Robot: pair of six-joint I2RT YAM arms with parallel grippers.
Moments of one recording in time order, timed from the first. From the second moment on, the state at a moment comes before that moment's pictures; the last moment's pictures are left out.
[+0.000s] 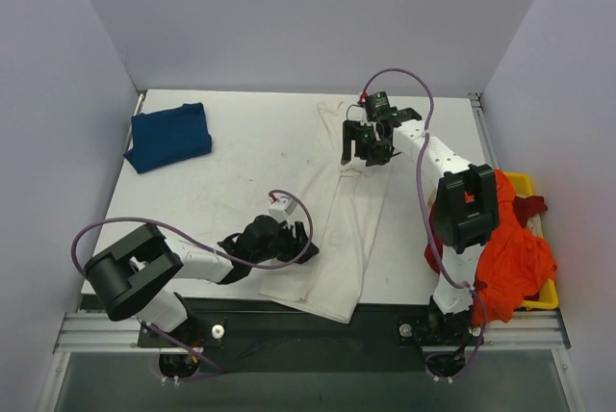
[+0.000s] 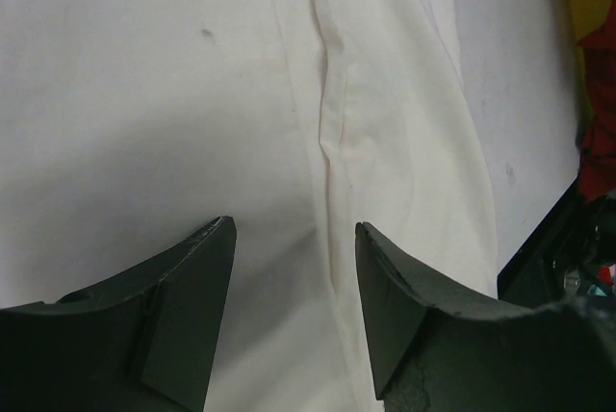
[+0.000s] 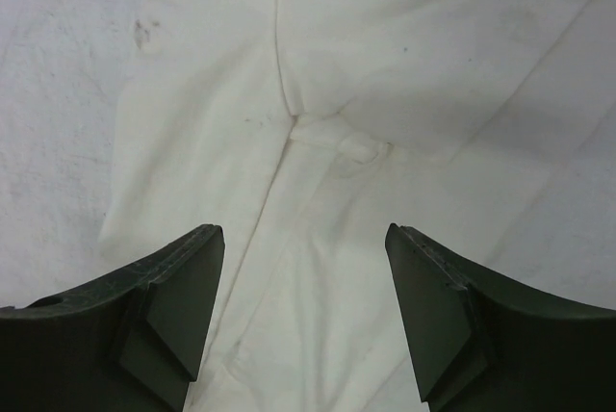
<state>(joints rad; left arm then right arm) -0.89 1.48 0.40 0.59 0.05 -0.72 0.33 1.95 1.64 -0.73 -0.09 0.29</state>
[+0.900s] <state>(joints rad) -1.01 1.66 0.52 0.66 0.04 -0.75 0.31 2.33 1.92 -0.79 -0.16 0.32</state>
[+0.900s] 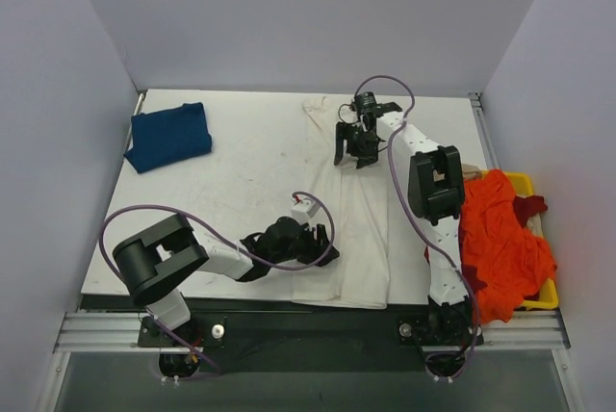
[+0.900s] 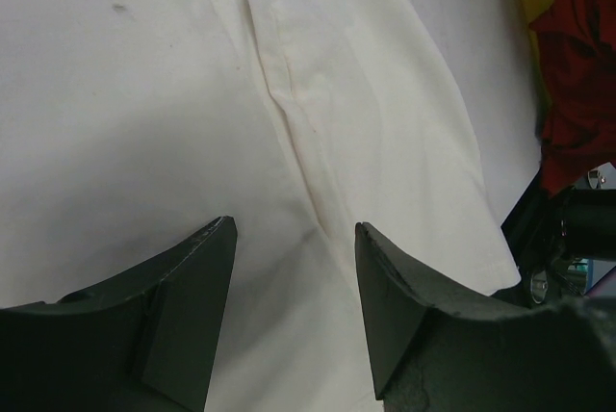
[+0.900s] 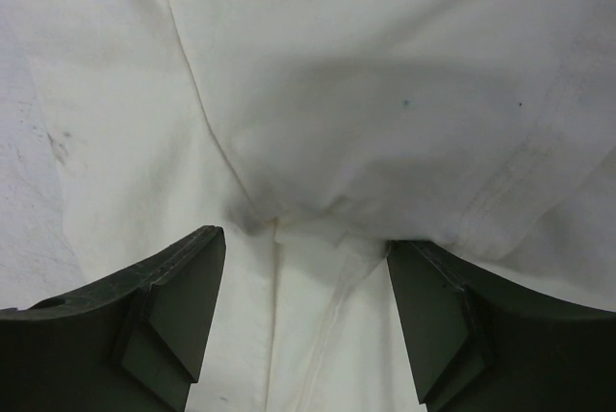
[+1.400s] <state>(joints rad) -1.01 1.36 0.53 0.38 -0.12 -0.65 0.32 2.03 1.68 -0.74 -0.17 0.27</state>
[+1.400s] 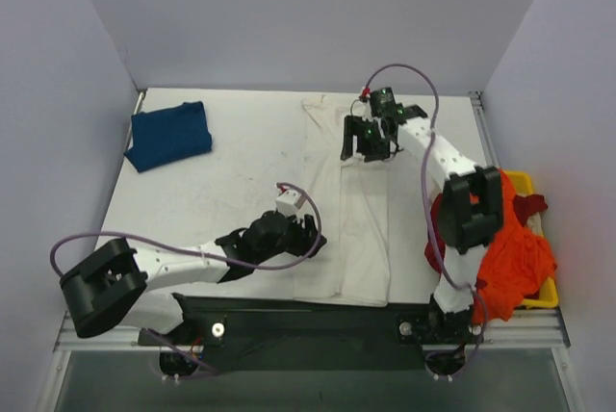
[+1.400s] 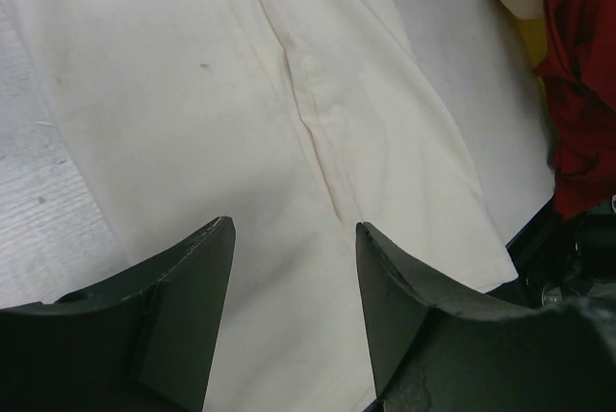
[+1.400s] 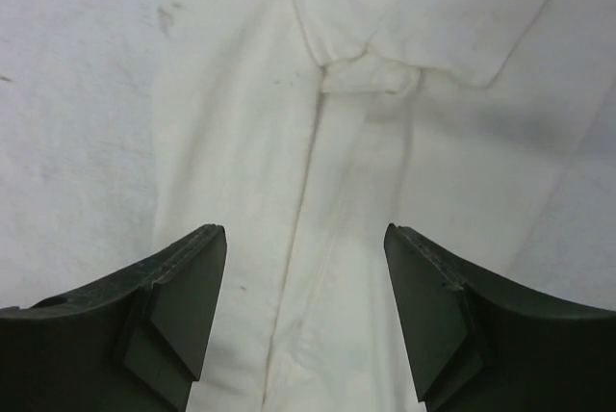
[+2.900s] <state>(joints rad) -0.97 1.14 0.44 -0.10 0.03 -0.66 0.93 0.96 0.46 -0.87 0.19 0.95</state>
